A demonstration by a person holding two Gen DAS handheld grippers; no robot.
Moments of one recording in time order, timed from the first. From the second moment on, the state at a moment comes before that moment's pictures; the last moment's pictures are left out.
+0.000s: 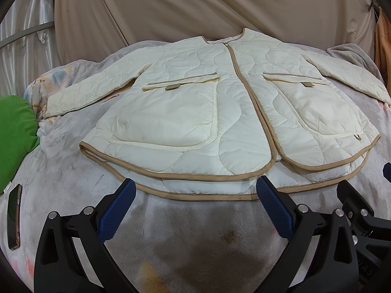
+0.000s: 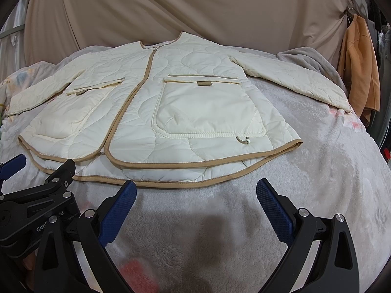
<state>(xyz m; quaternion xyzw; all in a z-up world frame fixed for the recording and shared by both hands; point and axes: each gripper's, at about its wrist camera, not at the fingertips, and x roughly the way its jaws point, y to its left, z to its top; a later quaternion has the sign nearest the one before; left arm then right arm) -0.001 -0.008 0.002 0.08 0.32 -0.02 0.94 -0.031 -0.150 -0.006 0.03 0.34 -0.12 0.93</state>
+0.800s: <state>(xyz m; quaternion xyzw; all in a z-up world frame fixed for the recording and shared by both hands) 0.004 0.016 0.026 0.04 0.33 -0.06 0.94 -0.034 -0.198 0.031 0.03 0.33 -0.14 0.93</state>
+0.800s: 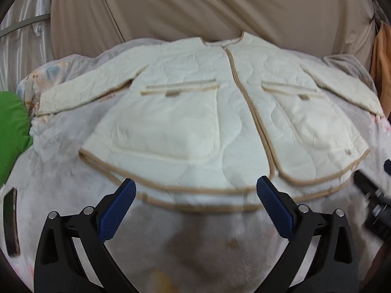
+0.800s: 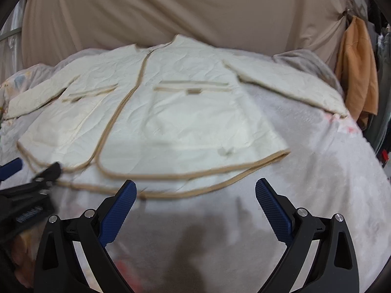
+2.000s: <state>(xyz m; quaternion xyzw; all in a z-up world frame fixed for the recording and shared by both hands) 0.220 0.073 0.069 0.01 0.30 0.03 0.95 0.210 -0.478 0.166 0.22 0.17 -0.14 0.95</state>
